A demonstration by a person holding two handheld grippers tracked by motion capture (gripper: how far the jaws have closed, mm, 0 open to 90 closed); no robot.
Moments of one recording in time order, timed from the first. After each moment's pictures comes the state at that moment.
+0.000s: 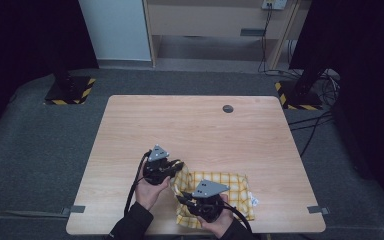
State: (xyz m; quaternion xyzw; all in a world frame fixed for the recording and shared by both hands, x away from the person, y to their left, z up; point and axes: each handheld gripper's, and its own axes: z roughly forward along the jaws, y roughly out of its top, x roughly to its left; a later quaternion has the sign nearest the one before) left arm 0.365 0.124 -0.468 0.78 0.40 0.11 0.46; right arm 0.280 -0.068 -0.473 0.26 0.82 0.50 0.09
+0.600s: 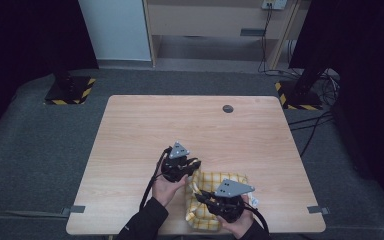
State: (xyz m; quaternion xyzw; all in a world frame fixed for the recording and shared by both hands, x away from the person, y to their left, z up) left arm 0.372 0.074 -0.461 0.80 0.36 0.11 0.46; right arm 0.277 -0.120 -0.466 0.28 0.81 0.51 0.10
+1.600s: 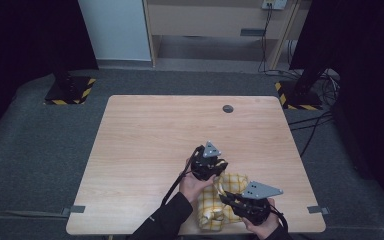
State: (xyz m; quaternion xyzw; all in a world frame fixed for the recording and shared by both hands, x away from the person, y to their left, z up) left arm 0.383 -0.005 -0.465 0.83 0.31 0.09 0.45; right arm 0.272 -0.182 -0.468 0.31 0.81 0.49 0.11
